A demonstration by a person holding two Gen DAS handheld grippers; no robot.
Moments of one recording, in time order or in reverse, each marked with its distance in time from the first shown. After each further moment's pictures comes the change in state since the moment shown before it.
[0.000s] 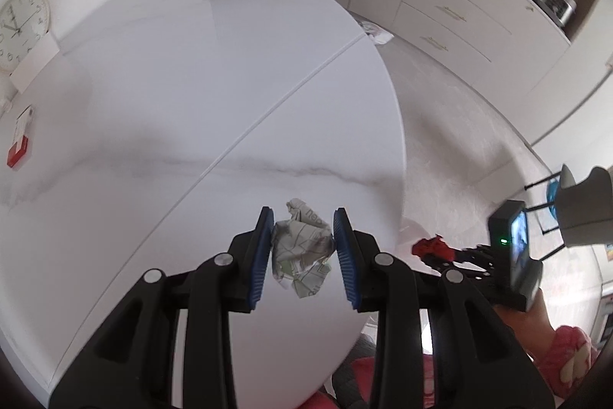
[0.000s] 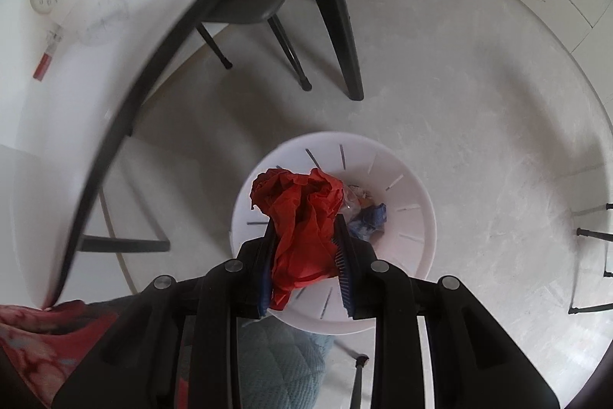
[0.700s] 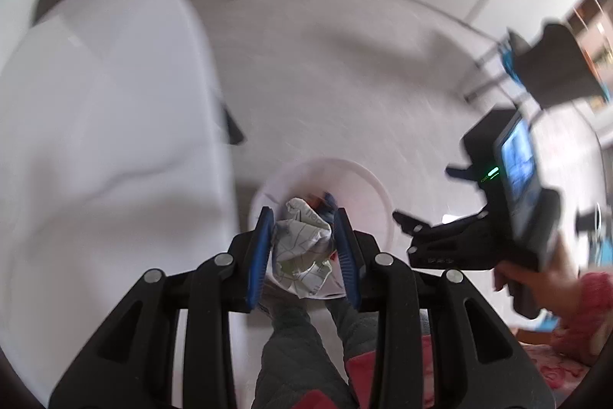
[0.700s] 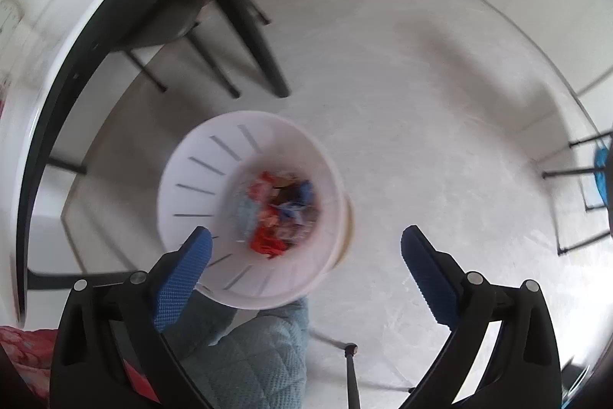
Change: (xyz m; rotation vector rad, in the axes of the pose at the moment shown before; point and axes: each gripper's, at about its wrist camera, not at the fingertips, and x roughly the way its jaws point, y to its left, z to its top) left arm 0.083 -0.174 -0.037 0.467 0.210 -0.148; right arm -0.033 -0.082 -0.063 0.217 -0.058 -0.177
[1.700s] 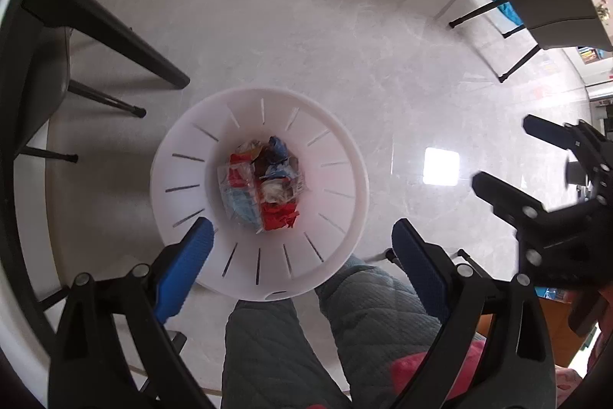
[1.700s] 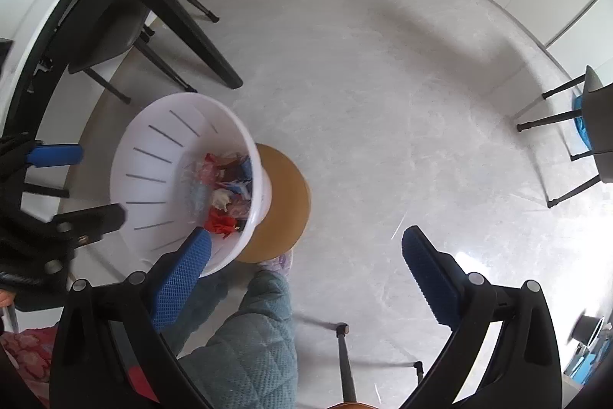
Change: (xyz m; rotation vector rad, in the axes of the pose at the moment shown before) left arm 0.134 -0.064 0.002 0.065 0.238 -0.085; right arm -0.001 -0.068 -0.034 0.131 0.038 -0.064
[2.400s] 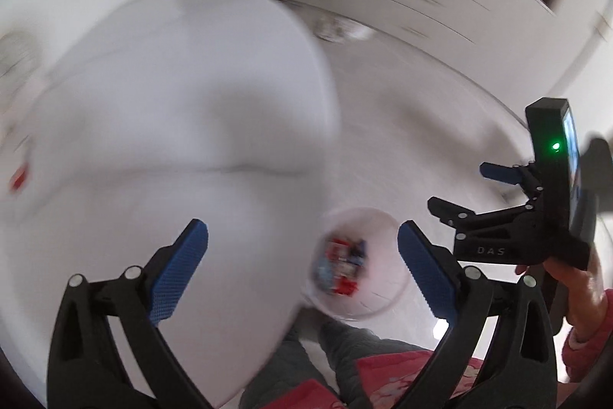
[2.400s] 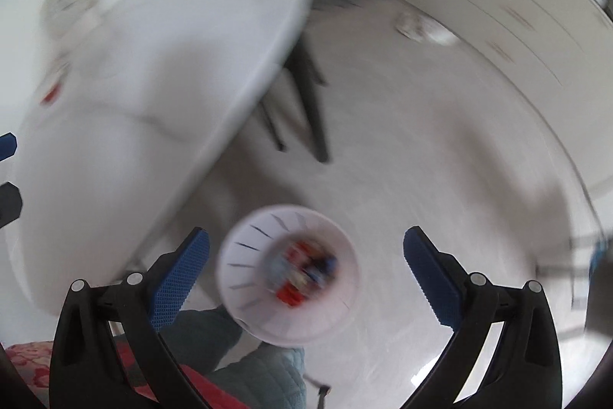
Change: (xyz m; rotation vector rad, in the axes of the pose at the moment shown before) left arm -0.248 0.100 -0.114 -0.499 -0.472 0.259; right arm -0.122 0.170 0.092 -0.444 -0.208 0.182
